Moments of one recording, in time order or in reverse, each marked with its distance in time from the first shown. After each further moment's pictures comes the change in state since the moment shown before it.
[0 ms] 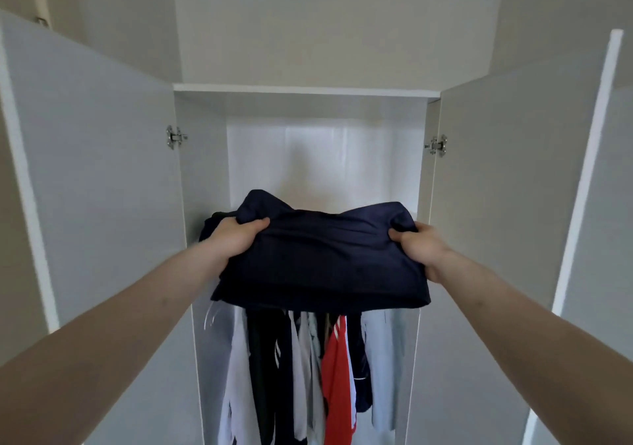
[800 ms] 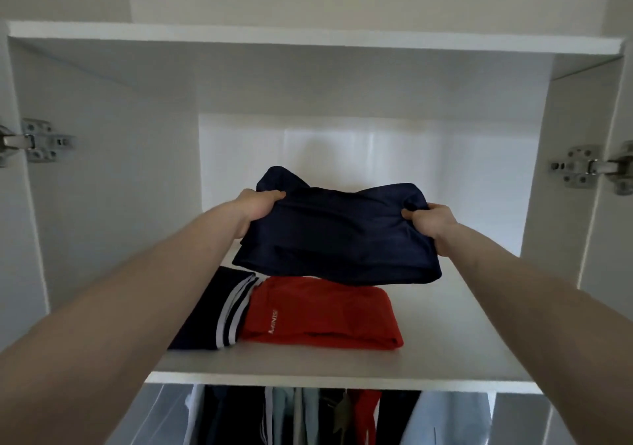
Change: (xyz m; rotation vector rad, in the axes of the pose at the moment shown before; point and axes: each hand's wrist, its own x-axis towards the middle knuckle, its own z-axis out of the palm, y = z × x) left_hand 0.455 0.045 0.090 0.005 0.014 -0.052; right_hand 0.458 -0.008 0.092 -0.050 0.059 -0.001
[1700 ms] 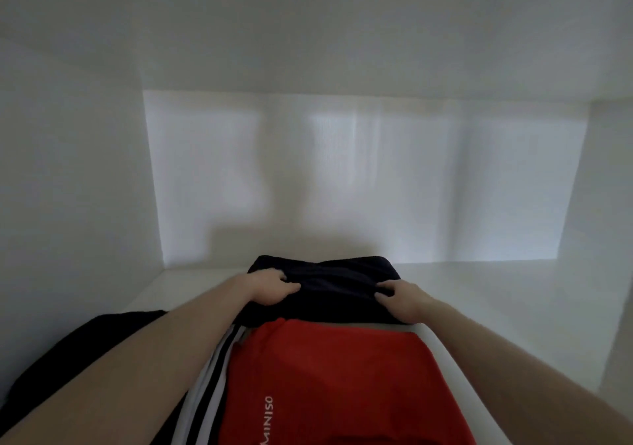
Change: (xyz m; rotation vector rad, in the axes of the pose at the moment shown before) left_hand 0.201 -0.129 0.073 1.033 -0.408 0.104; right_hand 0.124 0.141 0.111 -0.867 -0.342 -0.046
